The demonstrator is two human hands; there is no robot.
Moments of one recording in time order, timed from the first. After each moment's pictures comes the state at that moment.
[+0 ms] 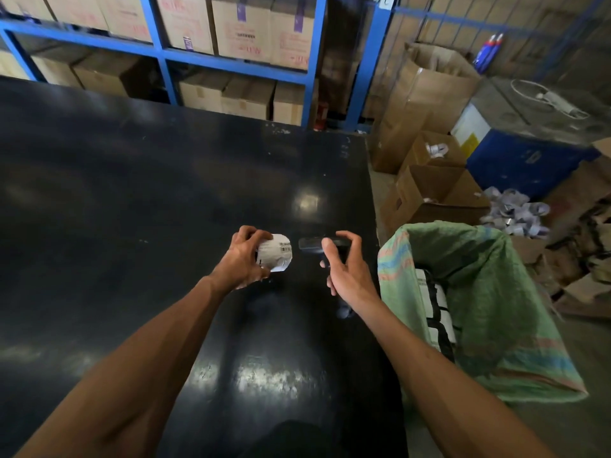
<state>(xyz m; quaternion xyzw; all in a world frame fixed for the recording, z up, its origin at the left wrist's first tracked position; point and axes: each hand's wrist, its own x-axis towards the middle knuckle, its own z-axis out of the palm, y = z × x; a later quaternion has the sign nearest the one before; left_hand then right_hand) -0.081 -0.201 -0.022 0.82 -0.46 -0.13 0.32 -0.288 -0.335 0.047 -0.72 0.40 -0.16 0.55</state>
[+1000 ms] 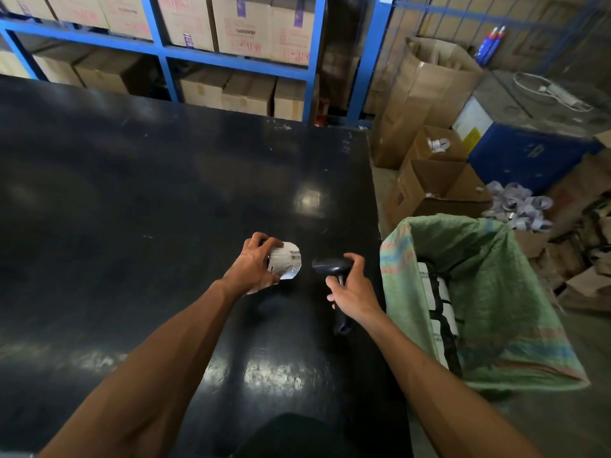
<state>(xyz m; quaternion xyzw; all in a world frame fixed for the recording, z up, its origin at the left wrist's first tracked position) -0.106 -0.199 -0.027 0.82 -0.47 -0.17 0.29 -0.314 -0.329 0.002 -0.75 0.46 -0.05 0.46</state>
